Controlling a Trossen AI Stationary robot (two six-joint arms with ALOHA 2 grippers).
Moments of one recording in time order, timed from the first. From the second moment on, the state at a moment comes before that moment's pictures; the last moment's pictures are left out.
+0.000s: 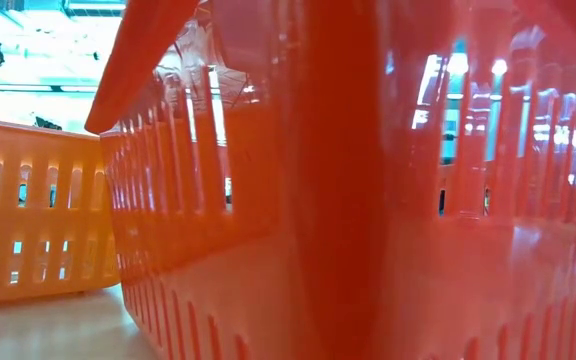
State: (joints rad) left arm 0.10 1.66 1.93 -1.45 -0.71 -0.68; right arm -0.34 1.71 1.29 -0.60 0.13 -0.13
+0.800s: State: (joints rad) left arm 0.10 1.66 1.93 -1.45 -0.71 -0.68; right arm -0.51 1.72 1.24 -0.57 0.09 -0.15
